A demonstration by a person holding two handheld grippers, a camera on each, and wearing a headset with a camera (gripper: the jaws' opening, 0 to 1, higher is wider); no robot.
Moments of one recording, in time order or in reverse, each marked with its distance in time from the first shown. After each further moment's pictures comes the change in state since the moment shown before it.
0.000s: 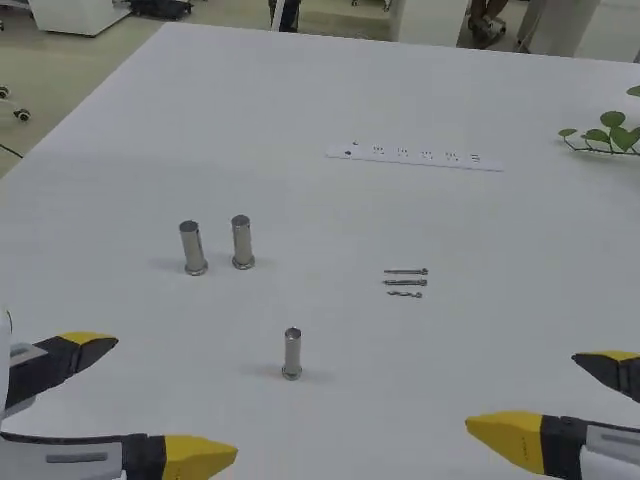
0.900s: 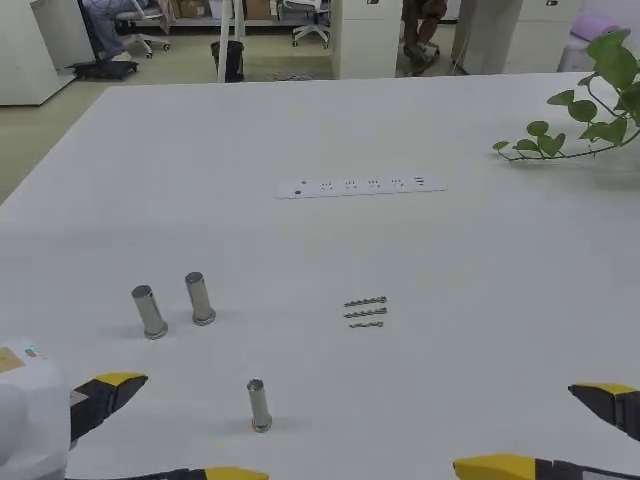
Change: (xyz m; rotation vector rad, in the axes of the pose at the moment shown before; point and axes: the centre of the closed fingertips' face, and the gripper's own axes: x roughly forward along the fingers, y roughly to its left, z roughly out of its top) left arm 0.043 -0.022 0.030 0.113 -0.017 -0.053; right arm -0.025 -0.005 -0.017 0.132 -0.135 -0.044
